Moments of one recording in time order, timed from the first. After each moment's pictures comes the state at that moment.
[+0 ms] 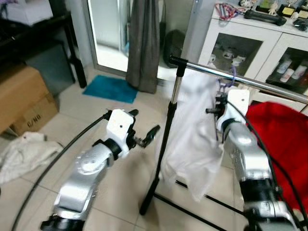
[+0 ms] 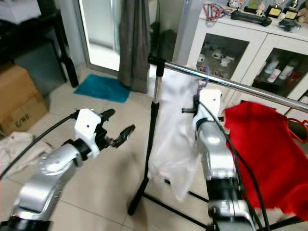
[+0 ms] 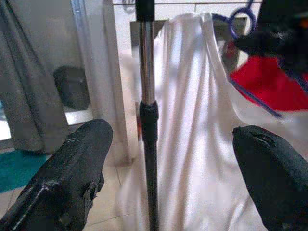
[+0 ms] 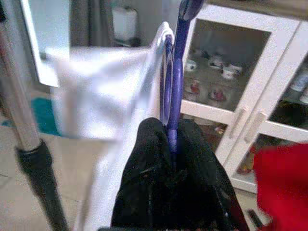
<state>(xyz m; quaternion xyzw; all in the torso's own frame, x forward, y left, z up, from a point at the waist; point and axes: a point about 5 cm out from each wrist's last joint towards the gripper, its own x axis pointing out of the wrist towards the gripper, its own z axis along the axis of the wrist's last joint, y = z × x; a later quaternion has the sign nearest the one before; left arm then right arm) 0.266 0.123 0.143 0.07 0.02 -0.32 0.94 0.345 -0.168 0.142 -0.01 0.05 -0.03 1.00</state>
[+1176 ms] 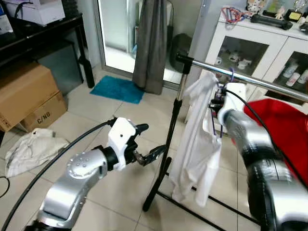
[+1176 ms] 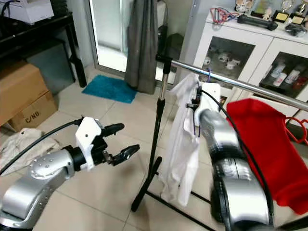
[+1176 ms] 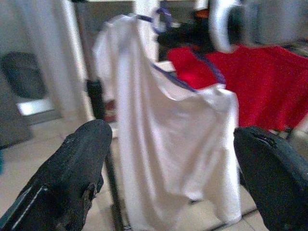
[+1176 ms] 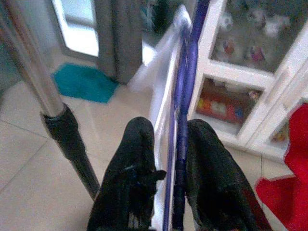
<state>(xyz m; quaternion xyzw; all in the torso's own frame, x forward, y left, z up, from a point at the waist) 0.249 0.116 0.146 0.06 0.06 -0.42 0.90 0.371 -0.192 0.131 0.03 0.14 0.01 0.99</state>
